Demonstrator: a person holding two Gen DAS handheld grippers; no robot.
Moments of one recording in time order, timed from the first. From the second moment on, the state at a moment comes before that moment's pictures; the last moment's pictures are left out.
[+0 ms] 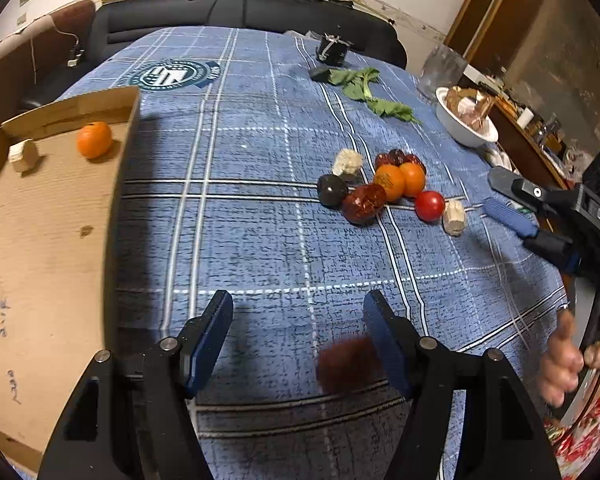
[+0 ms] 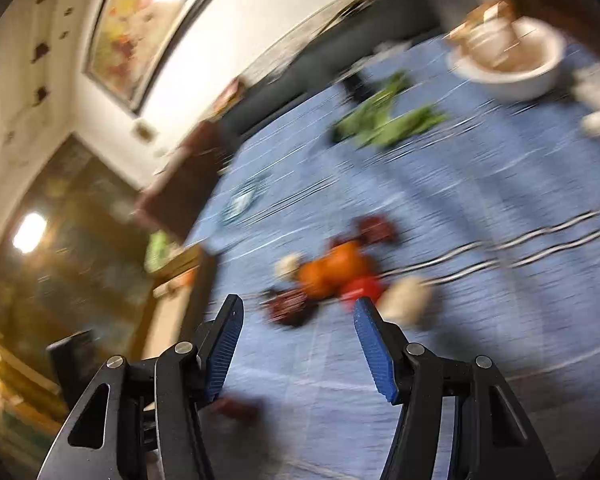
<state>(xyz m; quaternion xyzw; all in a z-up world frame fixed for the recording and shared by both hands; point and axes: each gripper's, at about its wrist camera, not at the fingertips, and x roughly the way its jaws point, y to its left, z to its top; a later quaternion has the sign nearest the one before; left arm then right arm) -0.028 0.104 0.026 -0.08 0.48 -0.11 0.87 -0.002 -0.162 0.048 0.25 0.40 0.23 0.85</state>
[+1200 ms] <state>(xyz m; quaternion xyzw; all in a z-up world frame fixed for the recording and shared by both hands) -0.089 0.046 0.019 0.06 0.47 -0.17 0.87 0.011 -0.137 0.018 0.06 0.43 0.10 0.90</state>
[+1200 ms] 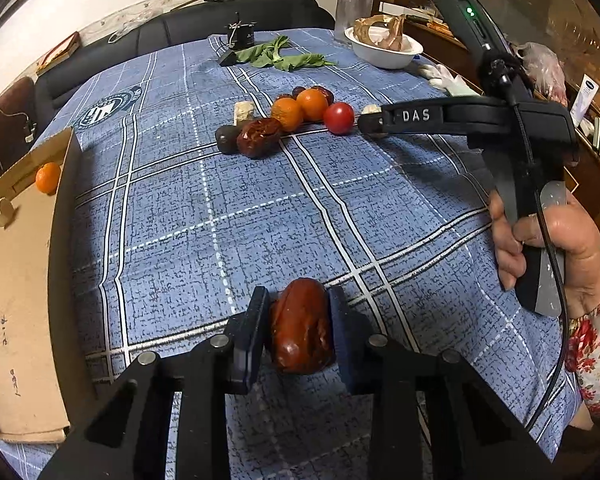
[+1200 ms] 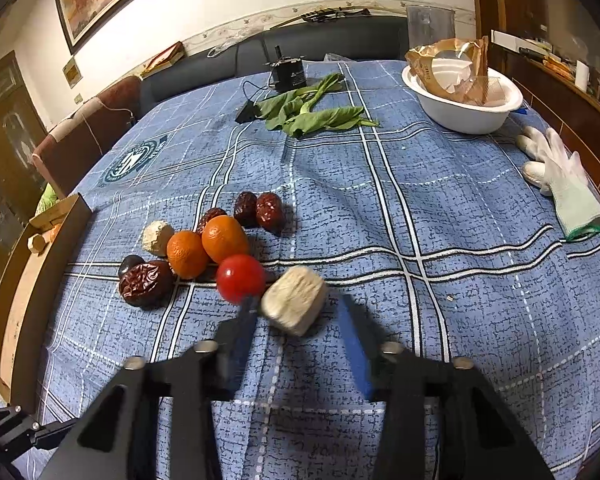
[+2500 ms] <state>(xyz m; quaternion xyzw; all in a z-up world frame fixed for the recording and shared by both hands) -0.109 0.193 0.057 -0.14 0.41 -0.06 0.90 -0.099 -0.050 0.072 0.02 0.40 0.22 0.89</state>
